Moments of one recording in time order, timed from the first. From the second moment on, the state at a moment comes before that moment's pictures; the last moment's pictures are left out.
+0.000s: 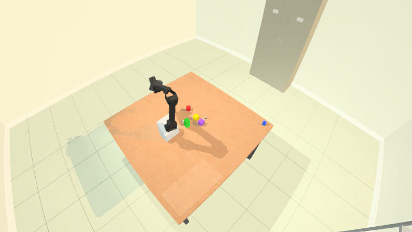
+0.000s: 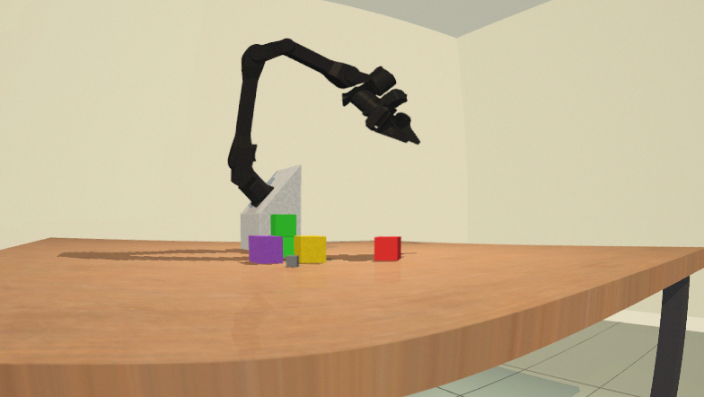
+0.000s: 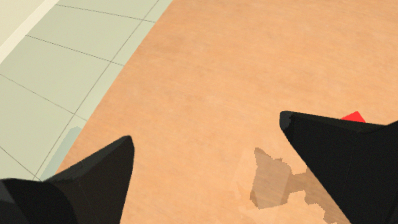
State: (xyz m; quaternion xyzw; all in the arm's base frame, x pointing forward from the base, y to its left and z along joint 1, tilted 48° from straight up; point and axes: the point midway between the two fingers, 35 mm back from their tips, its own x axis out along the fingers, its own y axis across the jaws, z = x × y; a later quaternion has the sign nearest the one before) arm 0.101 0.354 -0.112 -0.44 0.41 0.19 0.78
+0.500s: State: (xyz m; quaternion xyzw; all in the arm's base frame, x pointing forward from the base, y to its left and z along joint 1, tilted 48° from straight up) arm 0.209 0.311 -0.103 -0.50 0.47 0.09 0.72
